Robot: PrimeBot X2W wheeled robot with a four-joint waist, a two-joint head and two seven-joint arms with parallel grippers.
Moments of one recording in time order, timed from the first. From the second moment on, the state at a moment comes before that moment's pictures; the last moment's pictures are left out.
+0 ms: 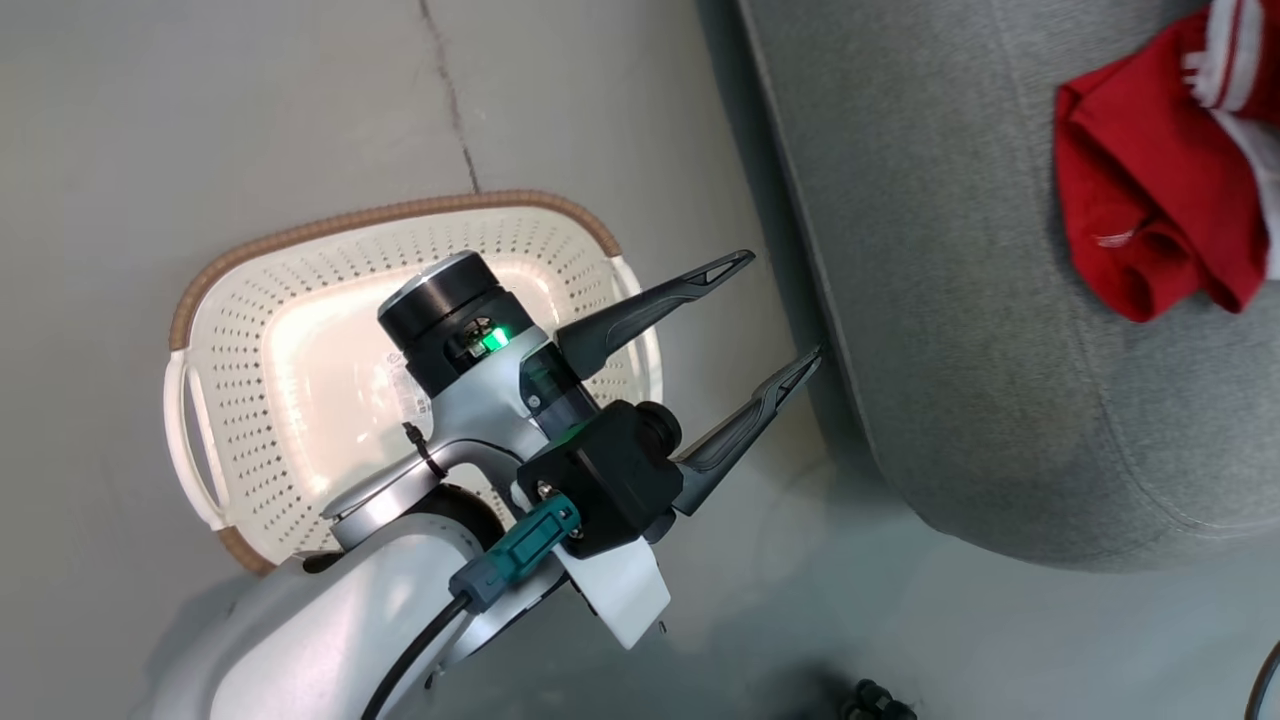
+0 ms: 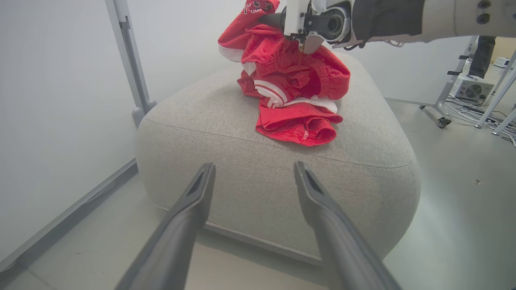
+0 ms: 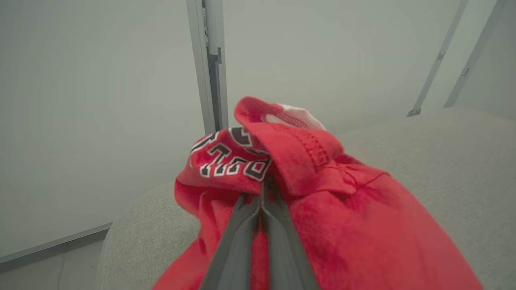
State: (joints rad) left arm -0.61 0.33 -0.76 -0.23 -0.21 -0.10 0.11; right arm -1.10 -0.33 -0.05 0.84 0.44 0.13 -0.26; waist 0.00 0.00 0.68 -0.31
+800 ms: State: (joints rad) left arm -0.44 0.30 -0.72 -0.13 -0.32 0.00 -0.02; right arm -0.81 -0.27 -0.05 0.72 0.32 0.13 -0.26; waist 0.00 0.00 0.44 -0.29
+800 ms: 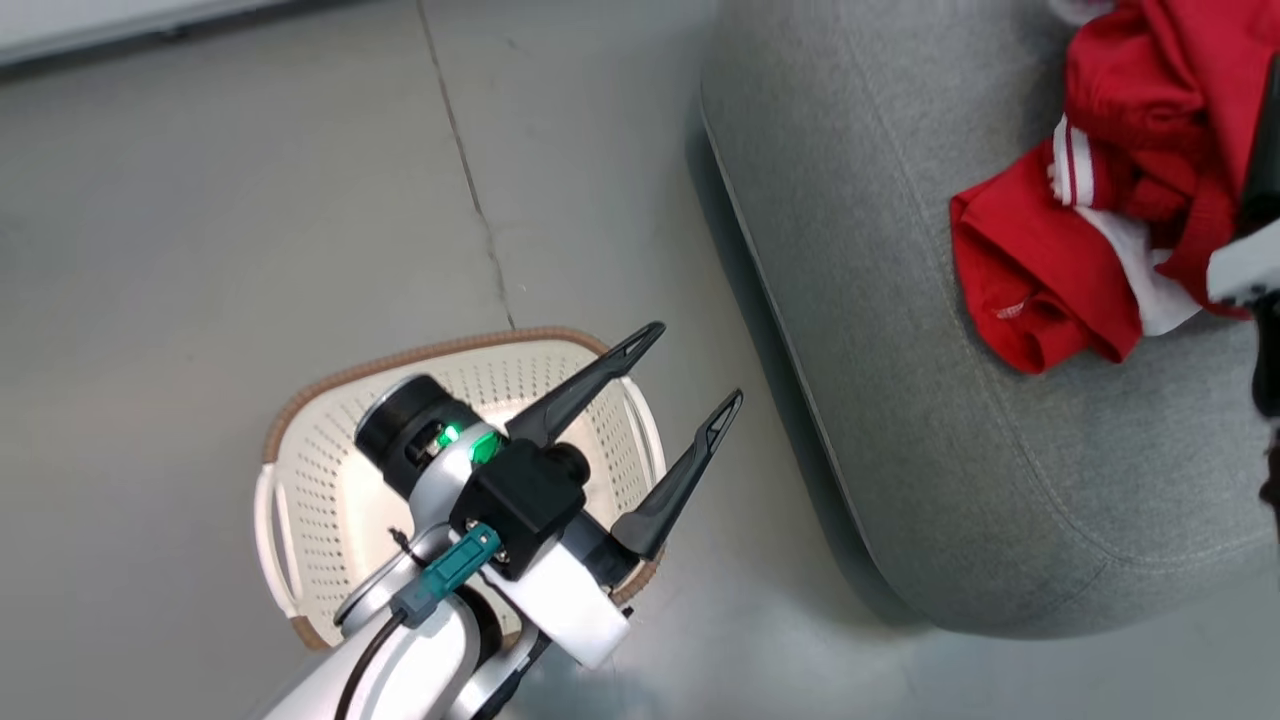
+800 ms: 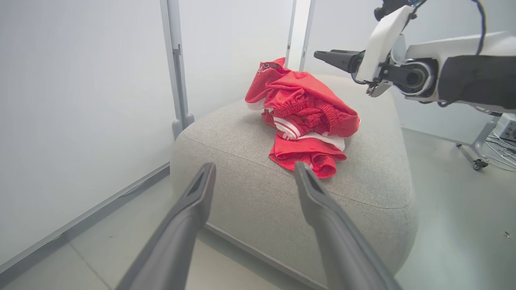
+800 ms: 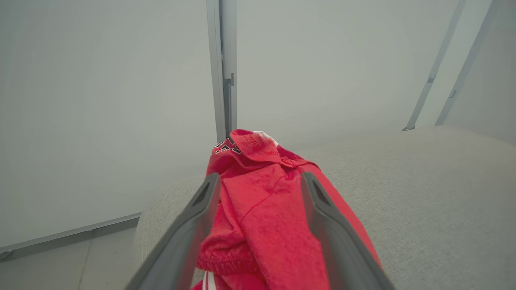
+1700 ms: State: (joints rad) left arm -0.16 0.28 -0.42 -0.01 -0.50 0.26 -0.25; right arm -0.12 -0.06 -0.06 0.01 0.20 0.13 -0.08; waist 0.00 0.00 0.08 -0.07
